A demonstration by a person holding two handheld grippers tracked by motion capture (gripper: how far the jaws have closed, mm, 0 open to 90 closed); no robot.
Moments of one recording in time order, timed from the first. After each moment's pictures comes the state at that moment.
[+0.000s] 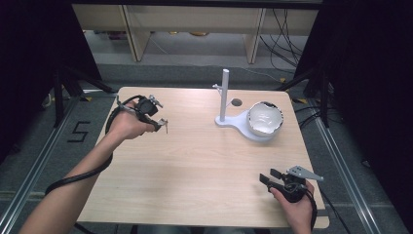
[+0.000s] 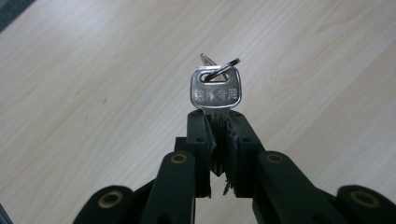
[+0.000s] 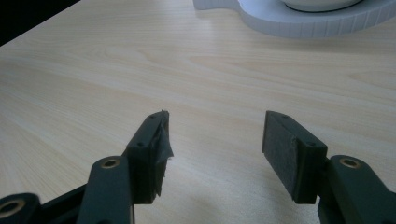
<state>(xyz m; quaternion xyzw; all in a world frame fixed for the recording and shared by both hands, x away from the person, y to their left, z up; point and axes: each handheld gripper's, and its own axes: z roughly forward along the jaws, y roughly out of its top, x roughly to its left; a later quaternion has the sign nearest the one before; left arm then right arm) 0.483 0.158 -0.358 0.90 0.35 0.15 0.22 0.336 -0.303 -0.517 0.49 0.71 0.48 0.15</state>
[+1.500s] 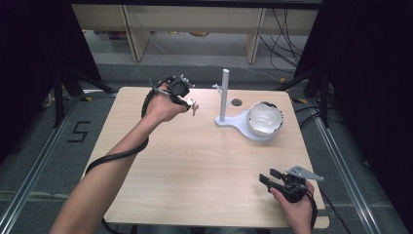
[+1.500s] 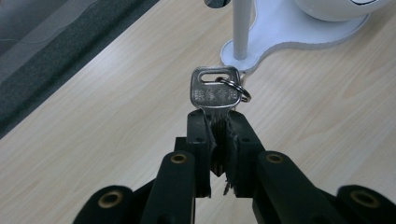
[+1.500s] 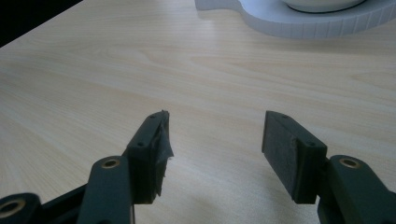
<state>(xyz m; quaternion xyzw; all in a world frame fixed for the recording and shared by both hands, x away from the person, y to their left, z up) 0.522 0.077 -0.330 0.88 0.34 0.19 0.27 0.335 -0.303 -0.516 0.49 0.71 0.47 0.15</state>
